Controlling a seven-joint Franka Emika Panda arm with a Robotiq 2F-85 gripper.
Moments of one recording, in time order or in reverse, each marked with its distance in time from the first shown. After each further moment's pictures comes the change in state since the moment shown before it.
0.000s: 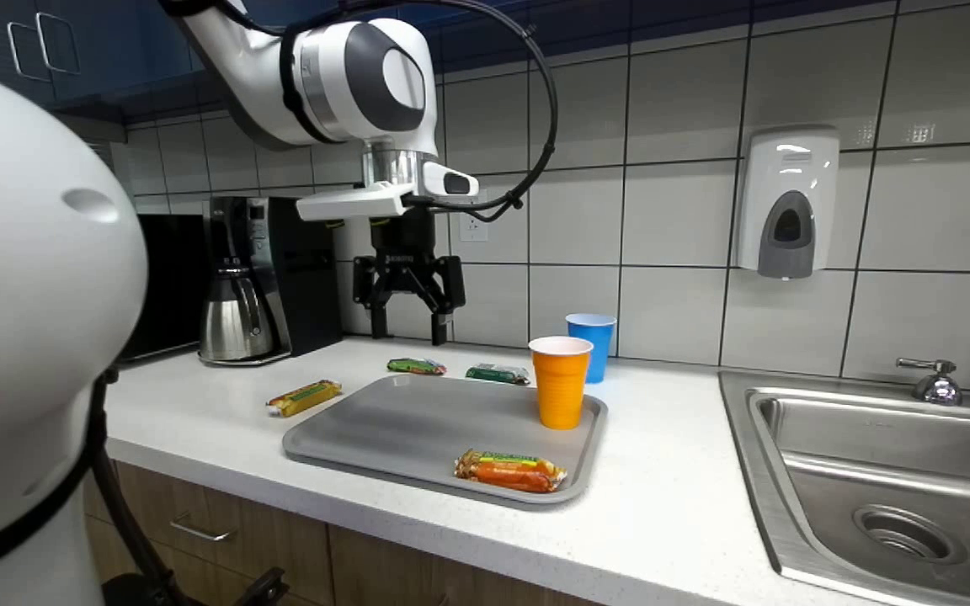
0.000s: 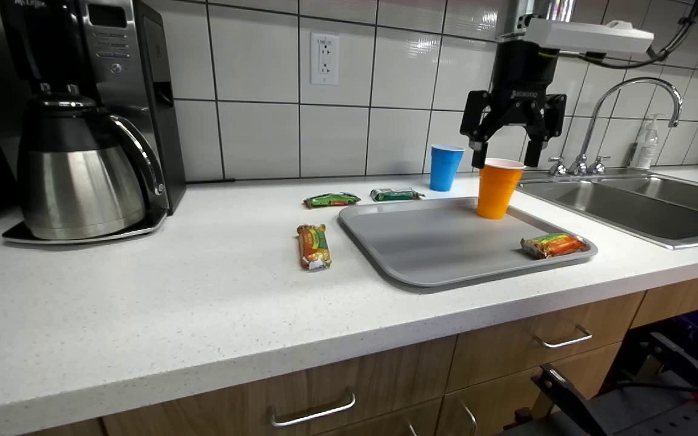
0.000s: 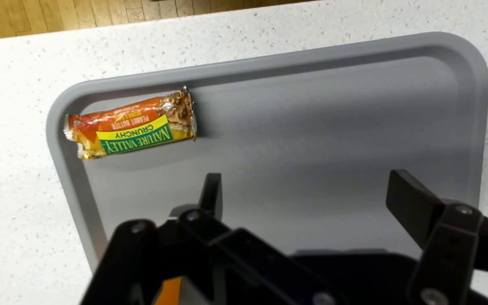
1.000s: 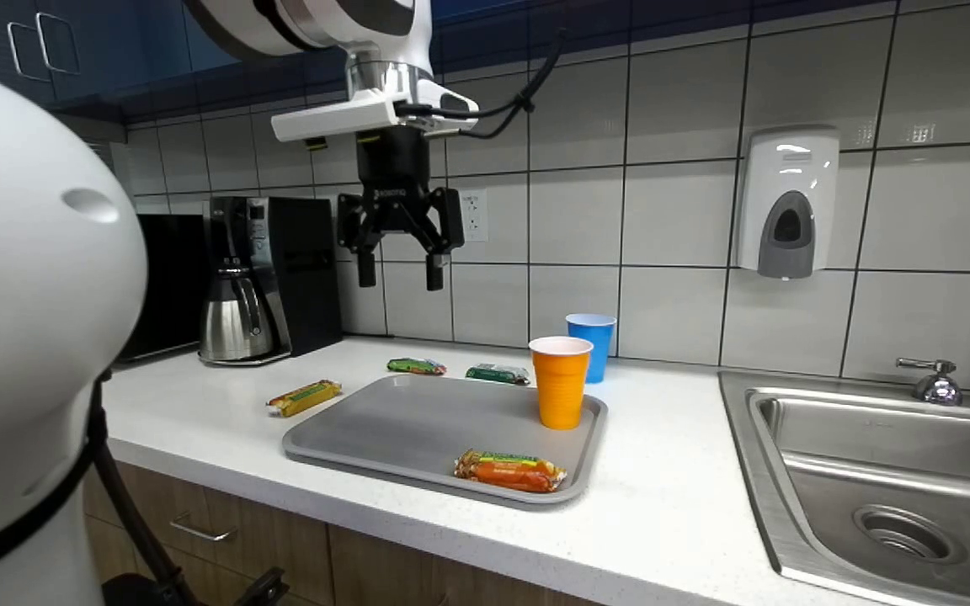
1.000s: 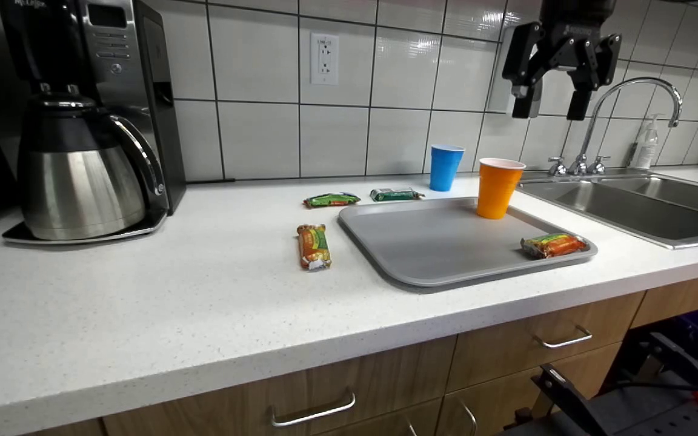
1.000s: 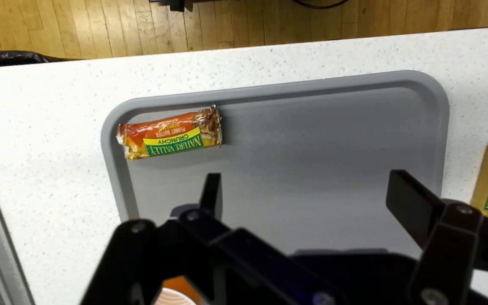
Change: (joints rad) arm 0.000 -0.237 -0.045 -0.008 0.000 -0.213 -0.080
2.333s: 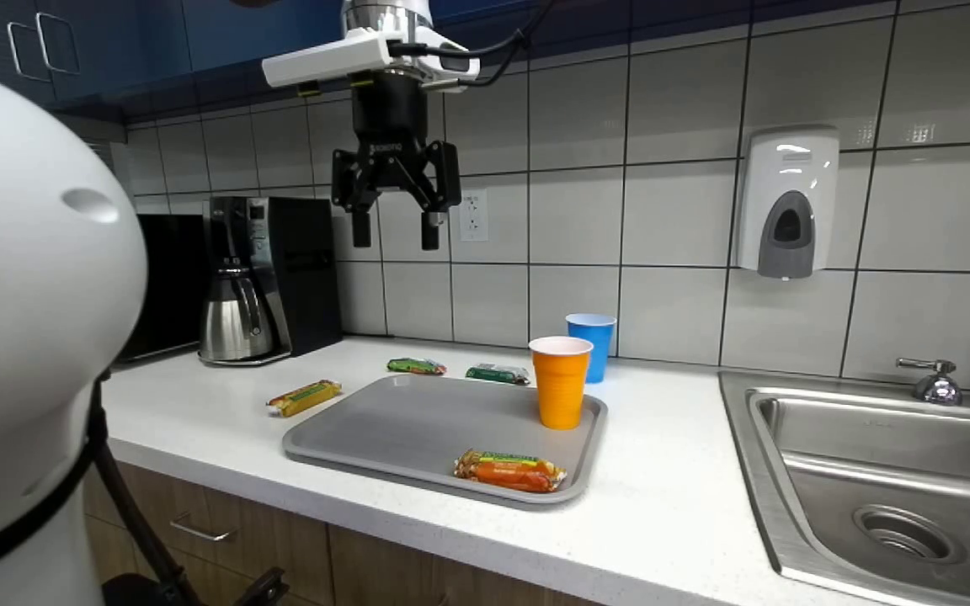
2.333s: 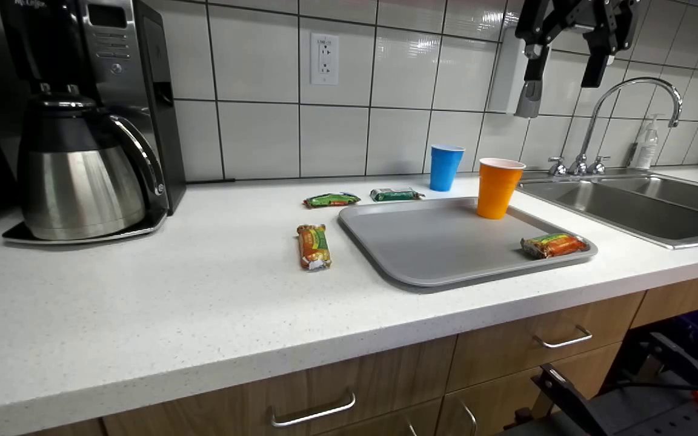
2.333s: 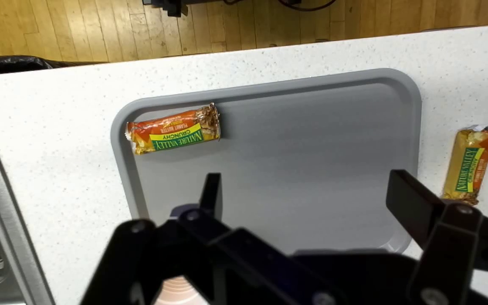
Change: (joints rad) arm 0.000 -0.062 -0.017 0.068 0.019 -0.120 -0.002
